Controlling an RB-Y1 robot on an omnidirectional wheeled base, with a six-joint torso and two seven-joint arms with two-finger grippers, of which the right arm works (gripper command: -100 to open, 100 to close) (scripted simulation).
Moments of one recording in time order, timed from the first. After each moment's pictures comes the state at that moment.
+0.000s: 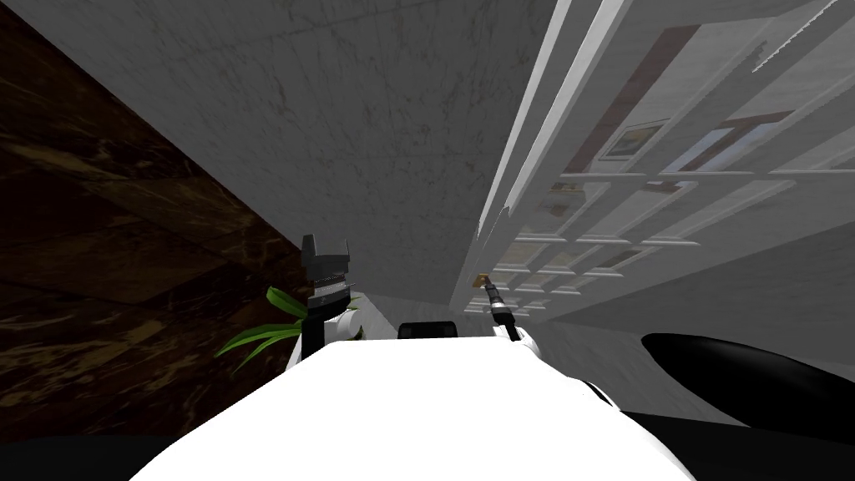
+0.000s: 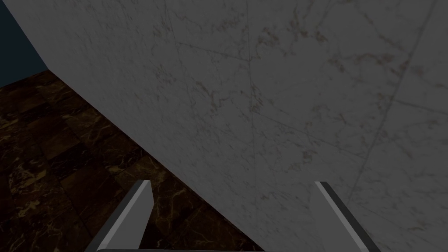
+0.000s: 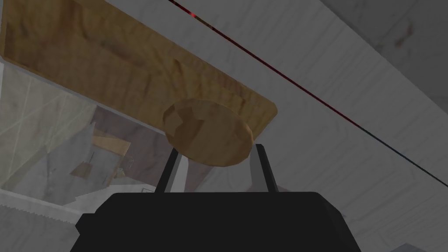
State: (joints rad) arm -0.01 -0.27 -0.21 -0.61 0.14 -1.00 0.24
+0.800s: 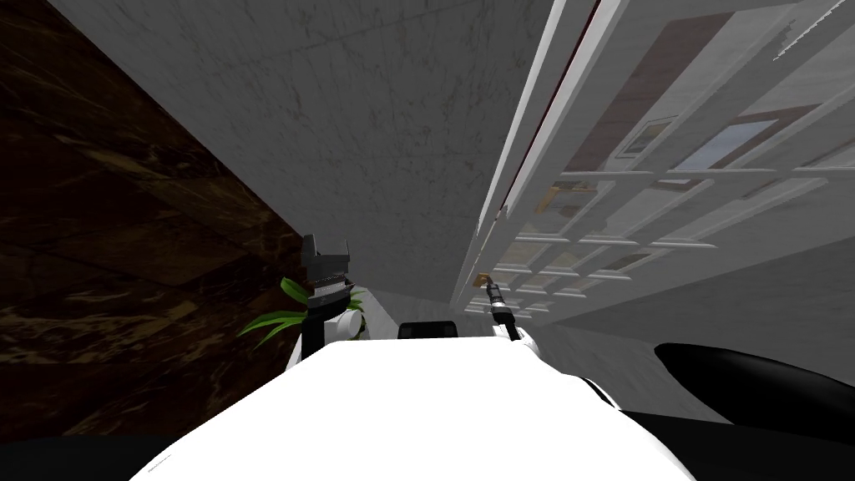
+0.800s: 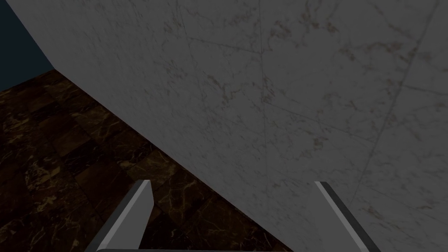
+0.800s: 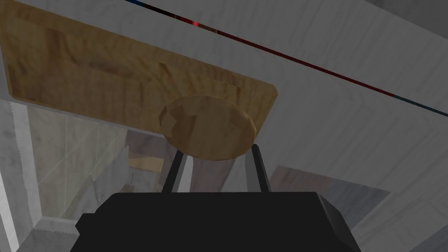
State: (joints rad) arm -0.01 -0.28 -0.17 -0.59 0.06 -1.00 0.05
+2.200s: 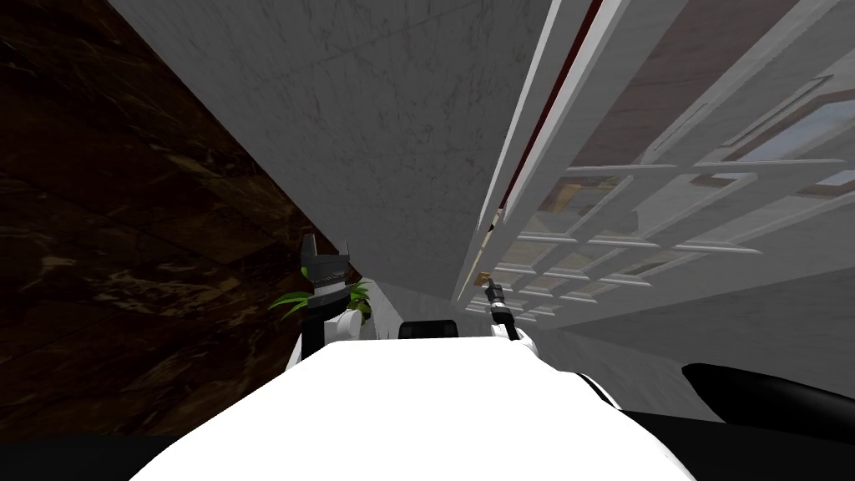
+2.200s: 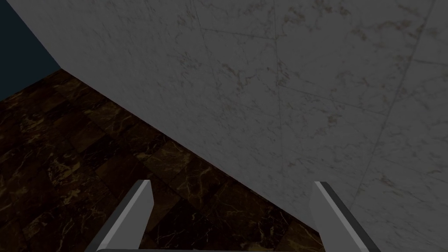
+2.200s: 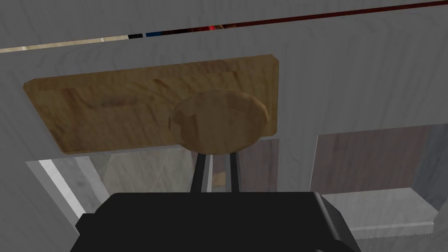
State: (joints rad) arm -0.02 -0.29 -0.09 -0.58 -0.10 -0.97 -0.29
